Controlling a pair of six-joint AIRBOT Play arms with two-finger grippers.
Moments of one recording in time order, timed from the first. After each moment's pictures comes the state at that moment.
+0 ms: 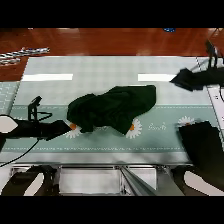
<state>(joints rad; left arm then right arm) 0.02 -0.73 0.47 1.03 -1.17 -1.63 -0.23 -1.21 1.08 -0.97 1.13 1.40</state>
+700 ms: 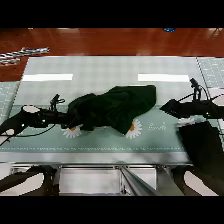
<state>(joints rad) 0.02 -1.30 0.53 0.48 -0.96 -1.21 -0.20 -1.09 0.68 -0.87 1.02 1.30</state>
